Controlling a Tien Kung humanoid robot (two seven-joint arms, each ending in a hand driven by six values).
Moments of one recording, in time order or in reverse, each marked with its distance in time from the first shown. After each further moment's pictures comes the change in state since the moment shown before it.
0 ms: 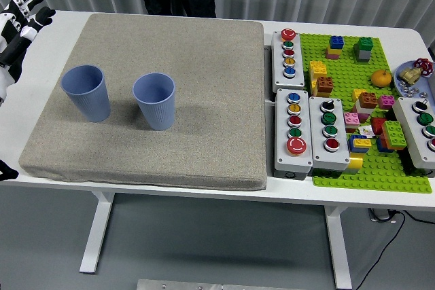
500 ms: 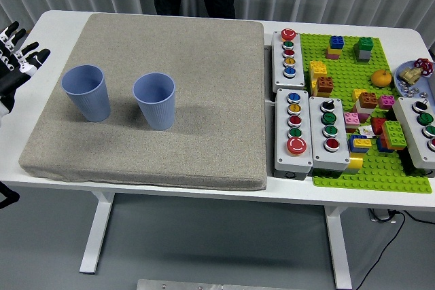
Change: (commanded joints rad) left arm 0.081 -0.011 0.027 0.083 -0.175 0.065 -0.023; right arm 0.004 -0.002 0.003 0.000 -0.006 0.002 0.000
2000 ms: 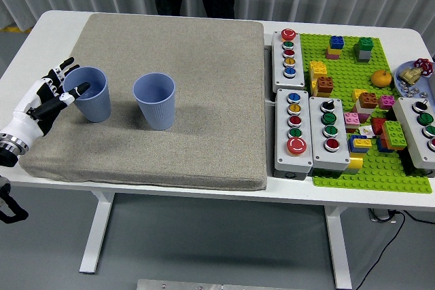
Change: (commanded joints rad) left arm -0.025 0.039 0.143 0.123 -0.036 -0.156 0.008; right arm 0.002 0.006 -0.020 0.000 0.017 0.004 -0.005
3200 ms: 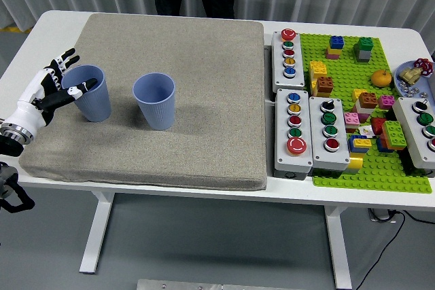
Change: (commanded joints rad) left arm -0.051 -0.019 -0.007 0.013 0.121 0.047 -0.009; right arm 0.005 0.000 0.001 0.000 0.003 -0.001 0.002
